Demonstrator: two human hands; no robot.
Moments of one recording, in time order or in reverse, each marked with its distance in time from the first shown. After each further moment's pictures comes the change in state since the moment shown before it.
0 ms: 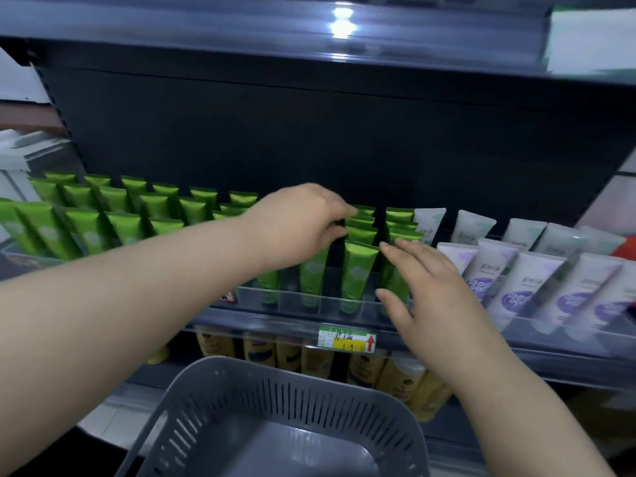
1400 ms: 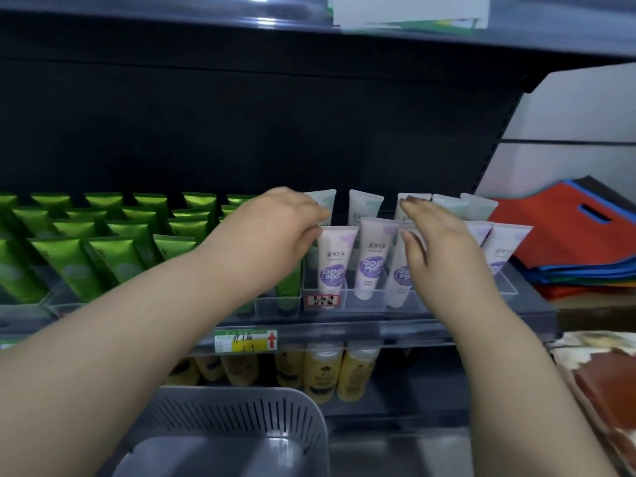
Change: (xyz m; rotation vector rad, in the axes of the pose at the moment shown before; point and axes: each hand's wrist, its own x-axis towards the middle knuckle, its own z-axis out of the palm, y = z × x) left_hand 0.055 0.105 0.035 -0.104 0.182 0.094; right_hand -0.007 0.145 -0.038 -0.016 0.273 0.200
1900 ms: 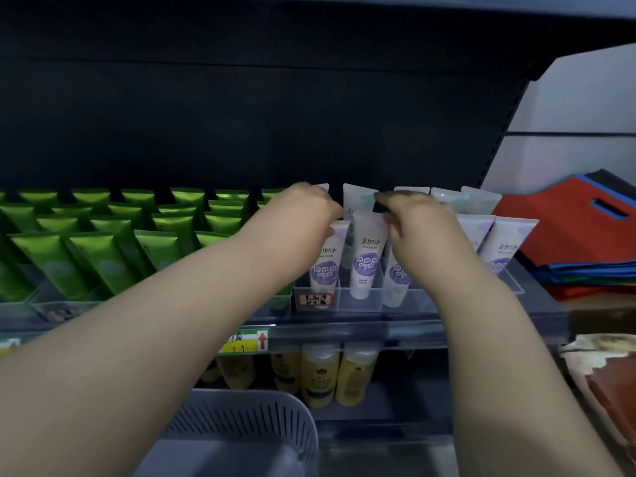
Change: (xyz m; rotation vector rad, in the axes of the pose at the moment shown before) left_hand 0.037 0.021 0.030 0.088 -0.221 -0.128; right_hand 0.033 0.008 0.010 -0.167 -0.125 -0.069
